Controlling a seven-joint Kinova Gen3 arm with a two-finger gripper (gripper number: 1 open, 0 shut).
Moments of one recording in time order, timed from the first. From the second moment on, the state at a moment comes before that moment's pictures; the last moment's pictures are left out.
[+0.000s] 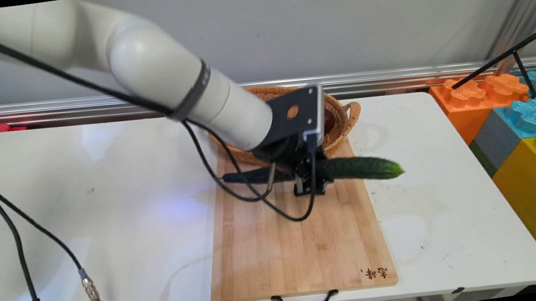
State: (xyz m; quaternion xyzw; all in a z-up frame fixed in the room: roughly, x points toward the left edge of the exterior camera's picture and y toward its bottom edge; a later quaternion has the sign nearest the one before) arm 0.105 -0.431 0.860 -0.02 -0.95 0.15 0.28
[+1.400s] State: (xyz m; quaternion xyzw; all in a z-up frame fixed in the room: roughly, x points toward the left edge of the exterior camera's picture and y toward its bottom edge) arm 0.125 -0.449 0.768 -0.01 -0.95 0.16 0.25
